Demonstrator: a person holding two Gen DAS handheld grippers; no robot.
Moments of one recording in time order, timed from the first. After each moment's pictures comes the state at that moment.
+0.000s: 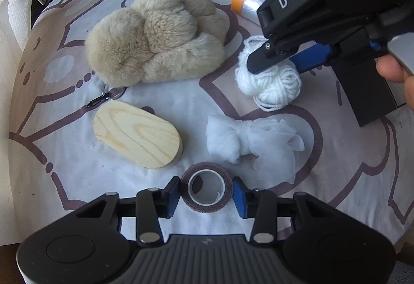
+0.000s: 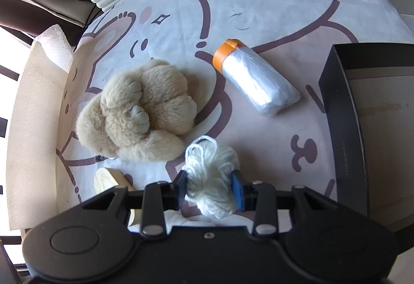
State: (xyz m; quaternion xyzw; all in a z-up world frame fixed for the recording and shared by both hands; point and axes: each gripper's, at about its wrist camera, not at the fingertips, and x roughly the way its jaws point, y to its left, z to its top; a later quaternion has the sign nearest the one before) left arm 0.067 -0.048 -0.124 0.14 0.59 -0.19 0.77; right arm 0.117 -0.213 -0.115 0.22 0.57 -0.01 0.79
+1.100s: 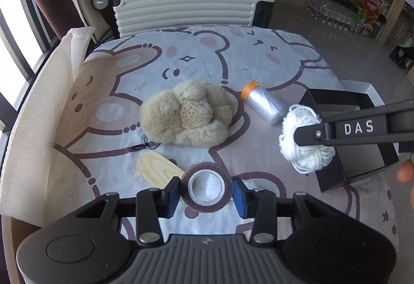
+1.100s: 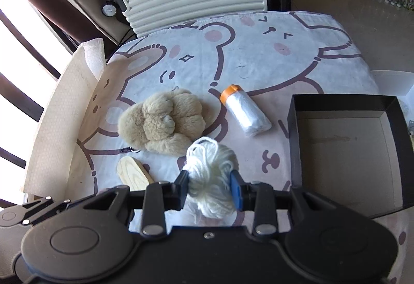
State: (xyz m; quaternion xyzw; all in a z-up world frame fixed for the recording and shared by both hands) left arm 0.033 -0.039 -0.017 0.06 0.49 -0.13 0.86; right arm 0.042 -0.215 -0.022 0.14 0.50 0.00 0.85
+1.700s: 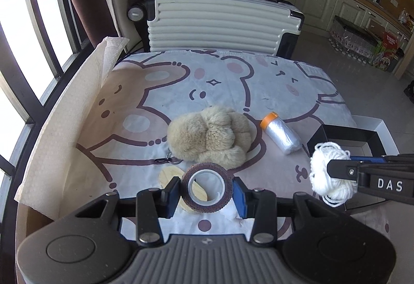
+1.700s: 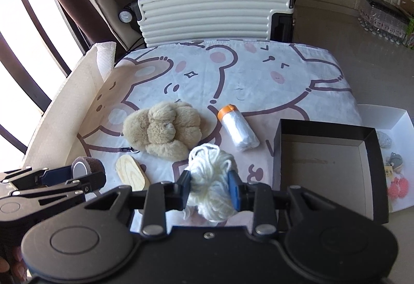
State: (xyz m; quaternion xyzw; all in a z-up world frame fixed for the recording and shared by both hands) left arm 0.029 -0.019 0.009 0.01 0.46 -0.08 0.89; right arm 0.017 -0.206 0.009 0.08 0.47 0.01 0.88
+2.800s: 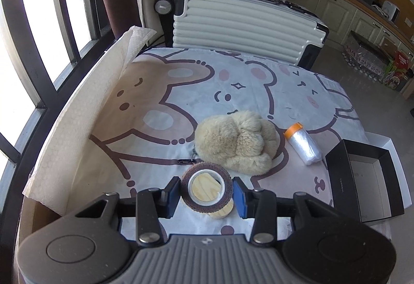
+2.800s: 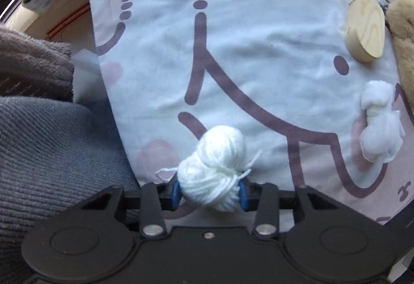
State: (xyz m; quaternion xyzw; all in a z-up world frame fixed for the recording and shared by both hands) left arm 0.044 0.028 0.001 -0.02 0.46 -0.06 0.89; right arm -0.047 -0.027 -0.151 -0.30 0.65 0.35 0.60
